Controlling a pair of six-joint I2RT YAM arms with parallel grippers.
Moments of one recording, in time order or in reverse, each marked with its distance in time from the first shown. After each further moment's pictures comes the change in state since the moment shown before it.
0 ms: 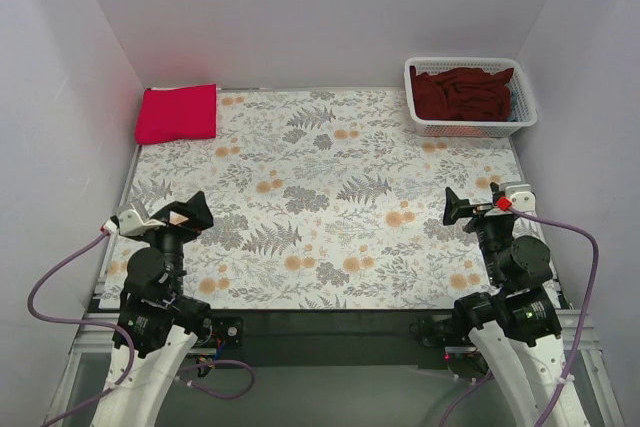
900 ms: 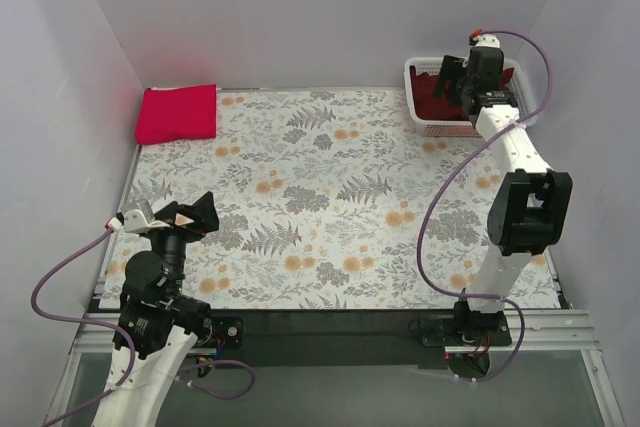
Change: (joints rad) left arm -0.002 -0.015 -0.011 0.045 0.129 0.042; right arm -0.255 1.622 1.101 -0.058 -0.116 0.230
